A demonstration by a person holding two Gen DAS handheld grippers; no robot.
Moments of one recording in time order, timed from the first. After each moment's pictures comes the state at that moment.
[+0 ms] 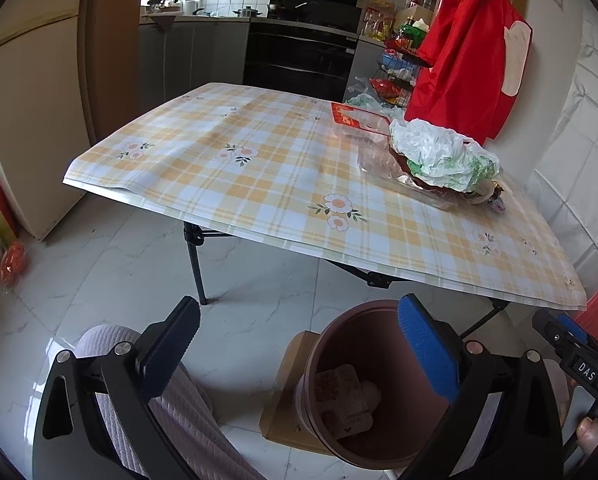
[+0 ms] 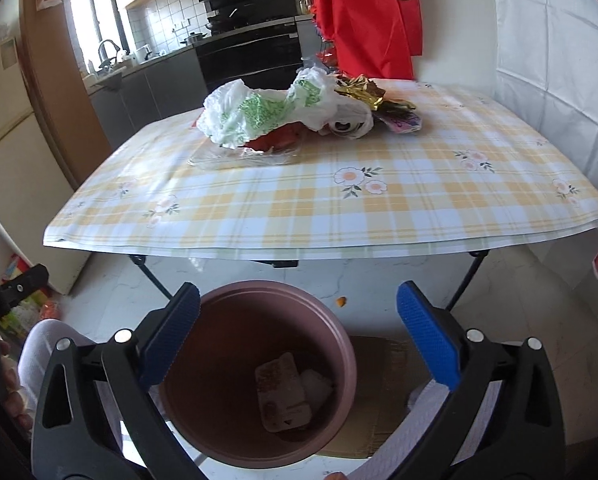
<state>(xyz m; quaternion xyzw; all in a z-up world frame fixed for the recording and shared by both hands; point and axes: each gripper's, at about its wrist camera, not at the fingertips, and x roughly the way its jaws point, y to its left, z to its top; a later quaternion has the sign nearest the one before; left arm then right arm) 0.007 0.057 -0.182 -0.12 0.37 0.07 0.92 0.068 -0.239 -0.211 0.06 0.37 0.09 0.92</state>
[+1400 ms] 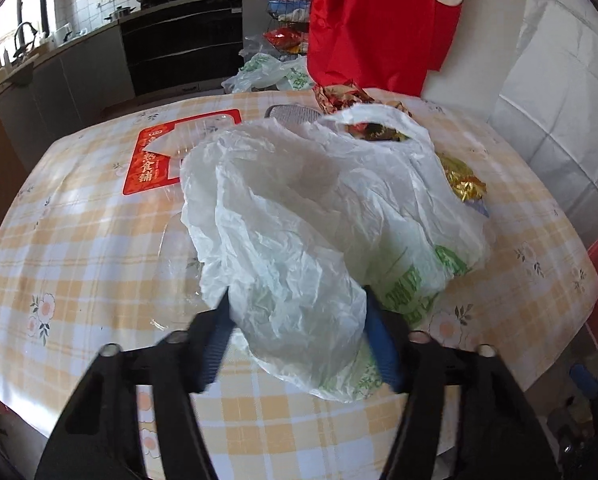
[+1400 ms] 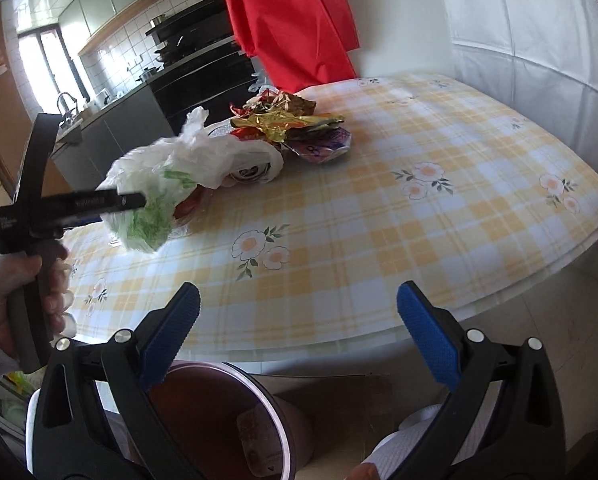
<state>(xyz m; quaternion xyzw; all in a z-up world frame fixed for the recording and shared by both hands) 0.290 -0.090 -0.185 0.02 0.45 -0.06 0.89 0.163 -0.344 -0.222 0.14 0.36 0.04 0.92</state>
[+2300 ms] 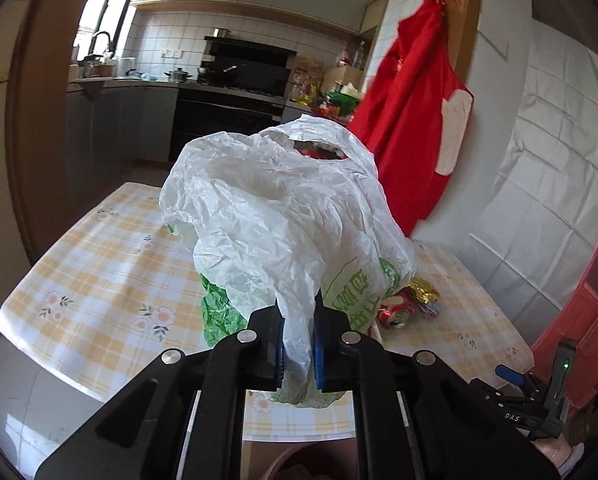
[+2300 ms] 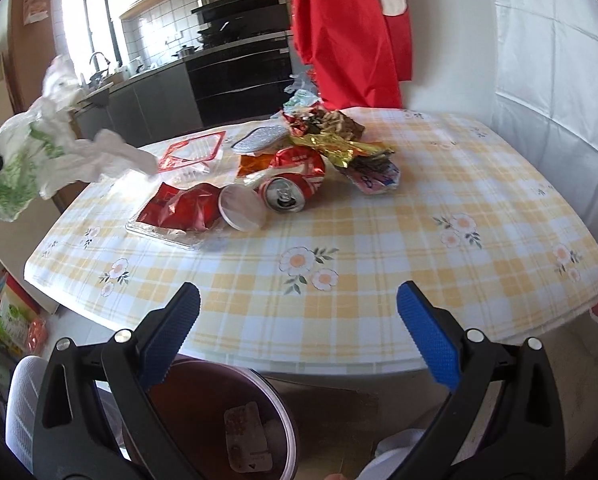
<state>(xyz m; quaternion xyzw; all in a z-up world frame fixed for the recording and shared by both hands) 0.113 0.073 -0.060 -0.12 0.24 -0.04 0.96 0.168 -0.294 -0.186 0.05 0.35 0.09 0.93</state>
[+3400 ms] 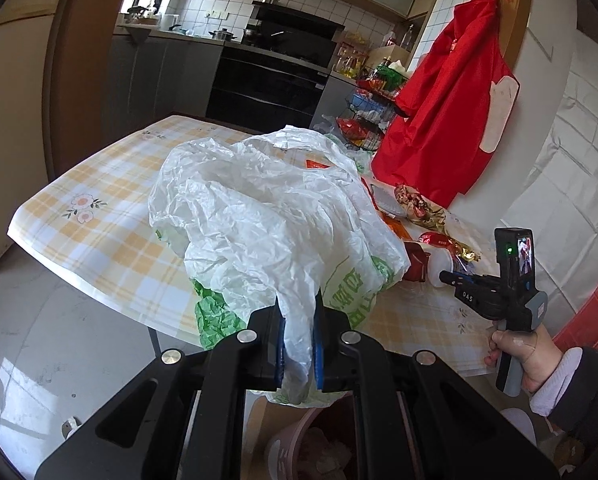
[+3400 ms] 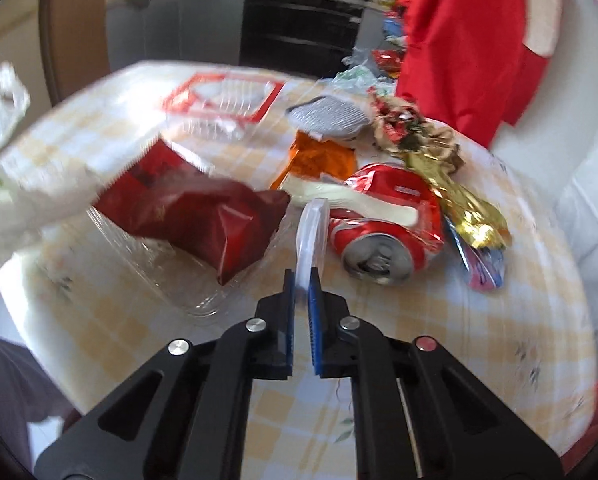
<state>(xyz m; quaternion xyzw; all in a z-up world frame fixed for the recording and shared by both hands) 0.081 0.110 -0.148 -0.16 0.30 0.00 0.94 0.300 -0.186 -0.222 -0.11 0.39 0.13 0.90</state>
